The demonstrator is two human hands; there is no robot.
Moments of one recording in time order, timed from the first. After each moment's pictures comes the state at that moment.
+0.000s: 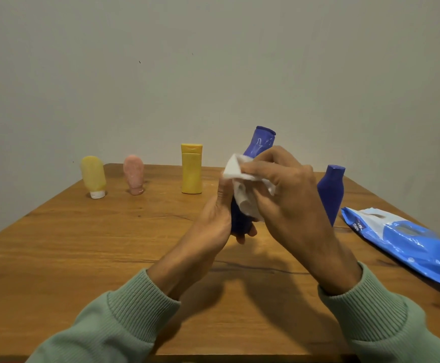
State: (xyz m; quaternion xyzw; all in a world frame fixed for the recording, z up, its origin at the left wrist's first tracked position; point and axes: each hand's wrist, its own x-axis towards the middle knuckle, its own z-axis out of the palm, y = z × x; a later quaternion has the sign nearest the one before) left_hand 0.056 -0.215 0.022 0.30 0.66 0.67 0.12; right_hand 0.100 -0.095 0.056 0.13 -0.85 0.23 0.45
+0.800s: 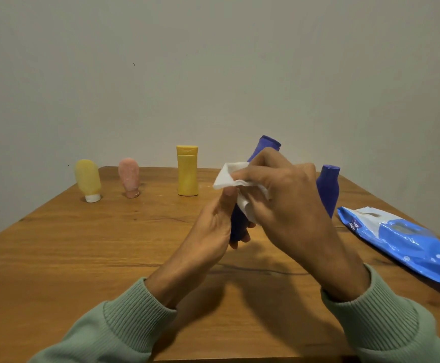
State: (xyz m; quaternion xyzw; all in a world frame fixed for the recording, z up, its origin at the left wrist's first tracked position) left_hand 0.060 -0.210 0.019 0.30 0.69 0.65 0.09; right_hand 0.111 -0.096 0.063 0.09 -0.89 0.15 0.42
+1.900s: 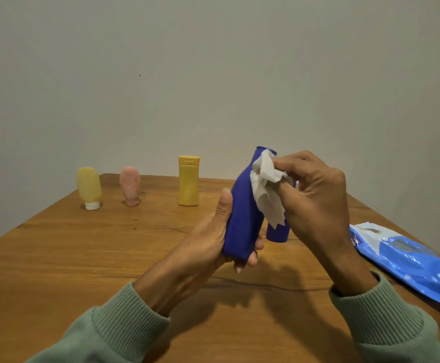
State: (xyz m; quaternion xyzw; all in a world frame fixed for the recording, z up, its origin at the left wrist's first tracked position) left_hand 0.048 -0.220 0.024 0.34 0.58 0.69 0.27; right_hand 0.094 -0.066 0.069 0.11 -0.78 0.37 0.49
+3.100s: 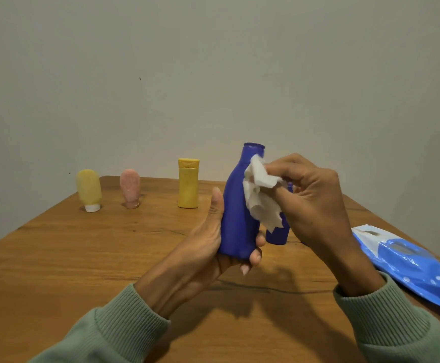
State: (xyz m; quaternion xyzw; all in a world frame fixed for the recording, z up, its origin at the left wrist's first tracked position) left_hand 0.053 -0.222 0.028 0.31 0.52 0.73 0.31; right_hand 0.097 -0.065 0.074 0.16 -0.79 0.42 0.42
